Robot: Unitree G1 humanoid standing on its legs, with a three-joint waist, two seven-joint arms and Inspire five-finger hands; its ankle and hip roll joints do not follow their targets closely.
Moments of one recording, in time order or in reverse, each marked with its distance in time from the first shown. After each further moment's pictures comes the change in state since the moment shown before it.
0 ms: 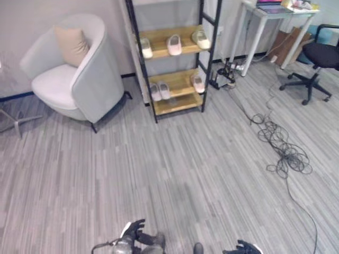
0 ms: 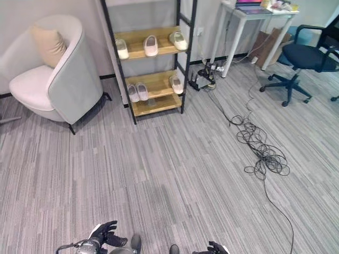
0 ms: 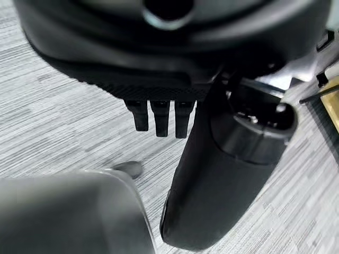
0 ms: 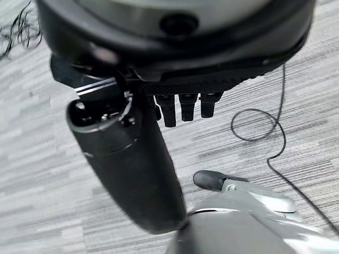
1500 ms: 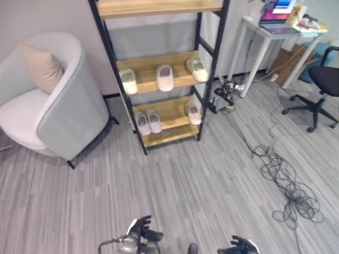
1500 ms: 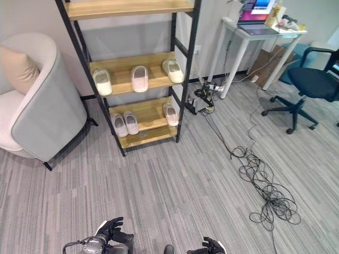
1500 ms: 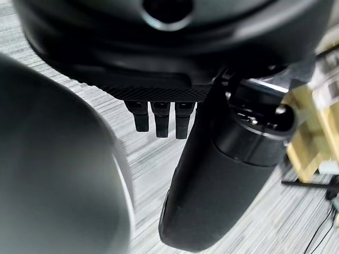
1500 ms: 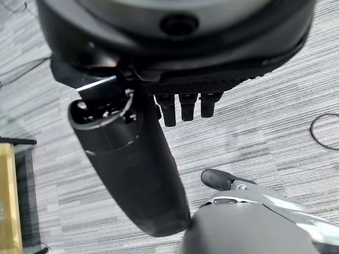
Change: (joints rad) left arm -0.016 -0.039 0.033 0.015 0.000 -0.019 -0.003; right arm 0.017 -0.004 0.051 -0.034 0.016 0.000 0.022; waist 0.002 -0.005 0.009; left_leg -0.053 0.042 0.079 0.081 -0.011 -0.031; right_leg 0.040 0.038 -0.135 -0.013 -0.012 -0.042
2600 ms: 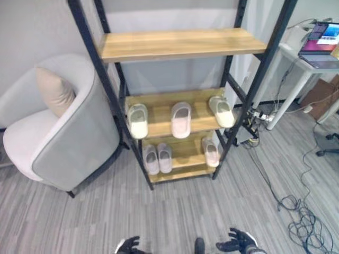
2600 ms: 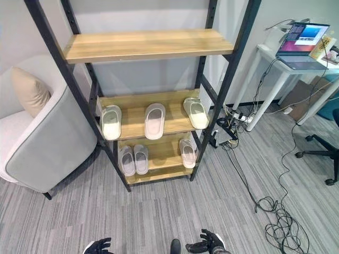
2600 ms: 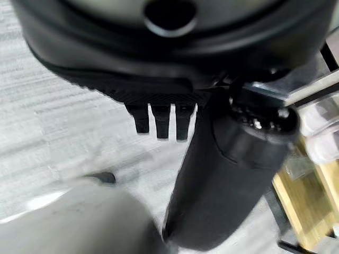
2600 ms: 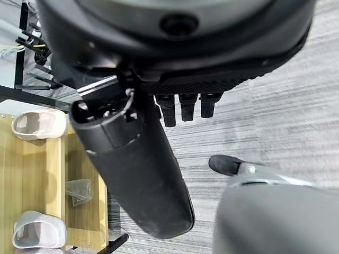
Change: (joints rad) left arm 0.089 0.060 -0.023 0.048 -0.036 0.012 0.002; right arm 0.005 0.004 0.007 -0.054 -0.009 -0.017 0.015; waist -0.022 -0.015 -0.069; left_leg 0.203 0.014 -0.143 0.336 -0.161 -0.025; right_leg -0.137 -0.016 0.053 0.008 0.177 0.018
